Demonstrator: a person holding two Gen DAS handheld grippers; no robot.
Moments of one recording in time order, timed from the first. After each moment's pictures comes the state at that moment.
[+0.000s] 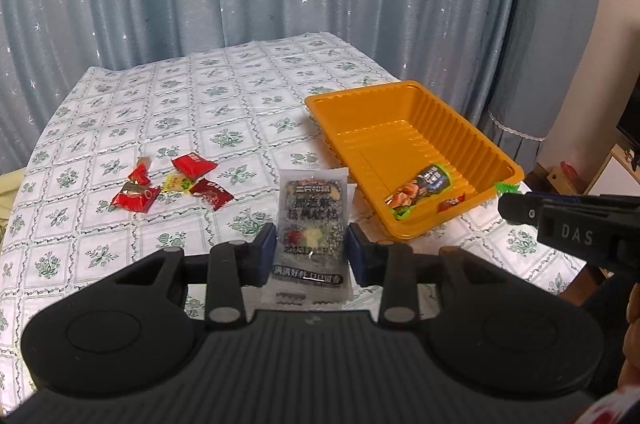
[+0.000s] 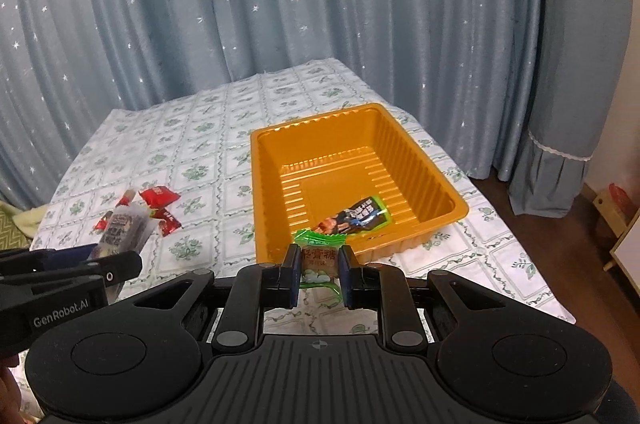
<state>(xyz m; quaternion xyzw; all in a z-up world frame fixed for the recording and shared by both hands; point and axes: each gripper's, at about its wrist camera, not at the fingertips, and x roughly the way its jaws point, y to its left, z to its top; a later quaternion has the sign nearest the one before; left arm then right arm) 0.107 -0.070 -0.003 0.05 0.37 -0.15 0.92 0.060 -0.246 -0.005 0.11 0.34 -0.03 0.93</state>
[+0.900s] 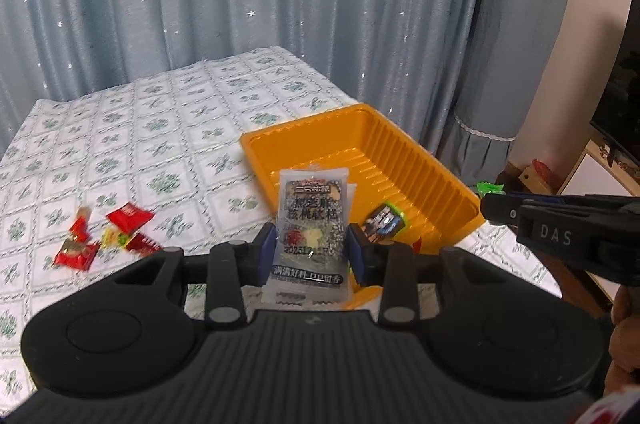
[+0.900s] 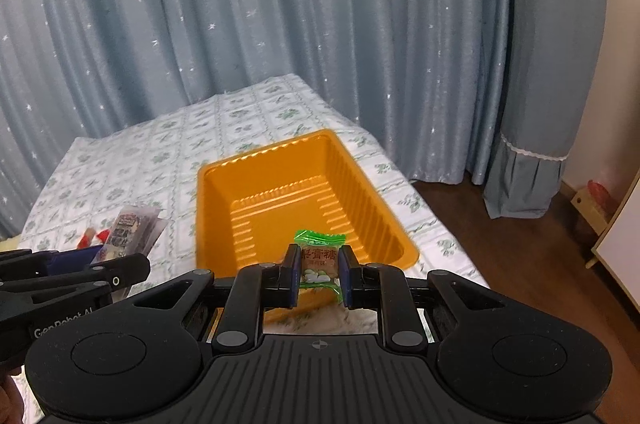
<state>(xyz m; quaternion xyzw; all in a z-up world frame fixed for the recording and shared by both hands) 0.157 -0.133 0.005 0.06 0.36 -0.21 0.91 0.096 -0.299 0.006 0.13 0.34 -0.08 0.93</state>
